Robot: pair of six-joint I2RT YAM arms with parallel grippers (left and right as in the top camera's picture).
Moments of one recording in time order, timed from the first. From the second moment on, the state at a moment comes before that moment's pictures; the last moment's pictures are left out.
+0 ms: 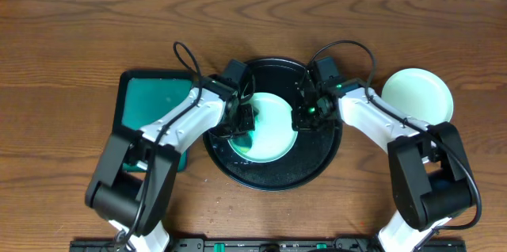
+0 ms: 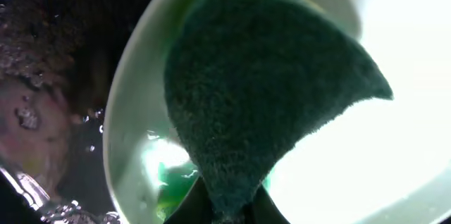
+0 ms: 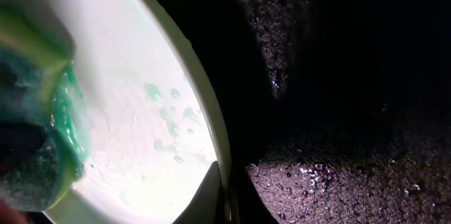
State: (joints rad) left arm -0.48 1.85 1.13 -0.75 0.22 -0.64; right arm 0.38 1.85 1.07 -0.59 -0.36 0.36
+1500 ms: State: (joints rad) left arm -0.49 1.91 1.19 -0.63 0.08 -0.67; right arm 0.39 1.85 1.07 -0.60 -0.41 0.41
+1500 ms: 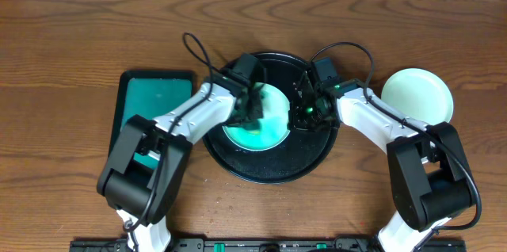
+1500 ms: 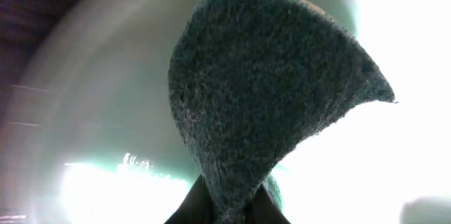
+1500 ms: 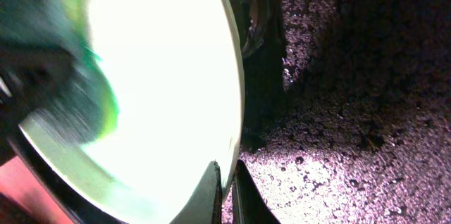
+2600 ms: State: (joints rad) left arm -0.59 1.94 1.20 -0.70 0.52 -0.49; right arm 0.38 1.85 1.08 -0.61 -0.38 0.40
